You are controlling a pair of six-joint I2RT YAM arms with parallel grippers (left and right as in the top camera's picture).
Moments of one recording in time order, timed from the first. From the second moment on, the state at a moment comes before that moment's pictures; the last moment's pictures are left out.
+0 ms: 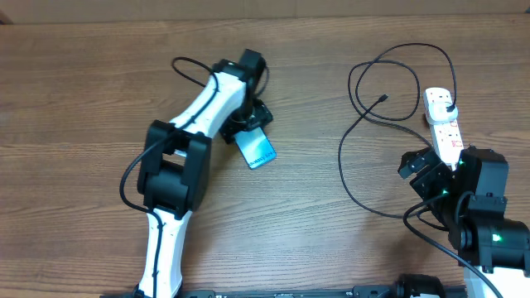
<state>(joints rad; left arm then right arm) -0.35 2.33 1.85 -1.07 0.07 -0.90 -0.11 0.83 0.88 -0.98 -0.05 0.75</state>
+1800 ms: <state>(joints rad) -0.28 2.36 1.91 -1.23 0.17 -0.85 -0.10 1.19 0.88 -0.88 -0.34 0.75</state>
